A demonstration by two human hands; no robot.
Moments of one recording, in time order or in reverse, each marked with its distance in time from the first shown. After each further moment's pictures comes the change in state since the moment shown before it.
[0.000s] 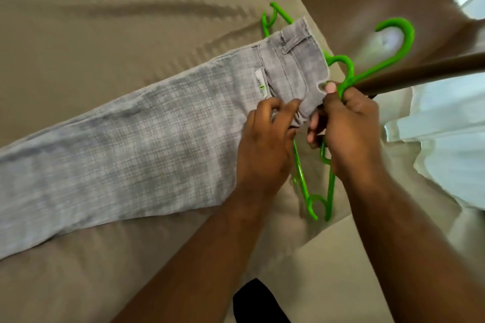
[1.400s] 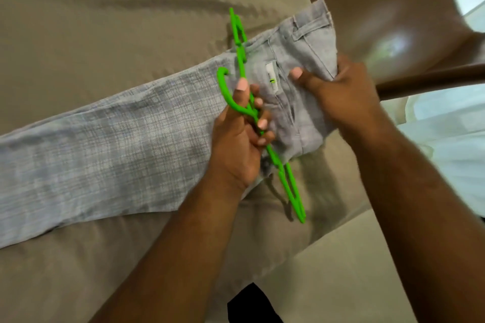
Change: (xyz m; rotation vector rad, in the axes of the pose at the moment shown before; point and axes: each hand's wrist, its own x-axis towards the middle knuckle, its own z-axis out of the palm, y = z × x) left_hand 0.022 -0.006 -0.055 -1.565 0.034 -0.838; right_hand 0.046 -0.016 0.017 -0.447 -0.175 -0.156
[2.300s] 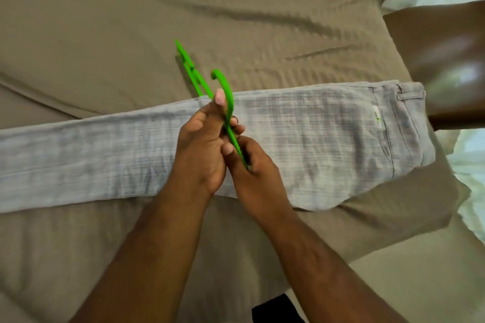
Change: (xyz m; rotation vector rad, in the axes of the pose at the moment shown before) left_hand -0.088 0.124 -0.111 0.197 0.260 0.229; right_hand -0.188 -0.073 0.191 0.197 -0.441 0.024
